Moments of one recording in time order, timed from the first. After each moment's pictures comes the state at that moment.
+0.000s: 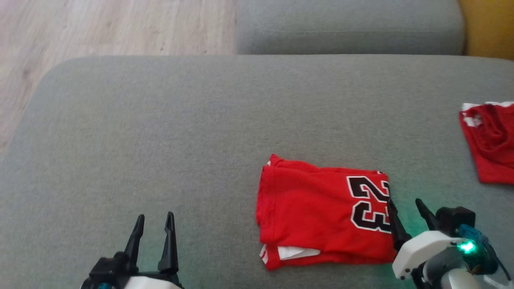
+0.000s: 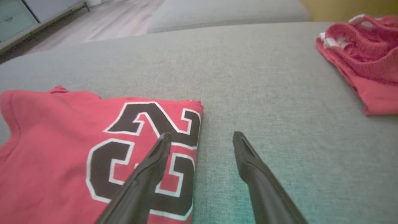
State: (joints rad) left arm 0.06 0.11 -0.24 0.28 -0.38 -0.02 -0.25; right arm -0.01 -0.05 -0.03 0.37 0.11 0.13 0.04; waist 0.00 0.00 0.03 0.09
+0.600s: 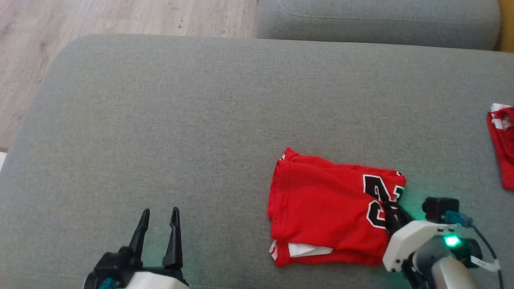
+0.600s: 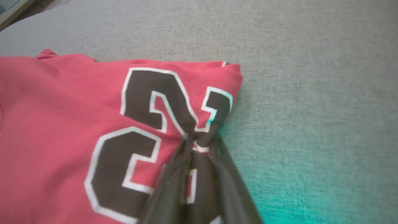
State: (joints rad) left arm 0.04 0.10 -0.25 0.29 -0.37 -0.03 -0.25; right arm -0.10 -0.05 0.01 0.51 0.18 0.13 0.15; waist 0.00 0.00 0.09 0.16
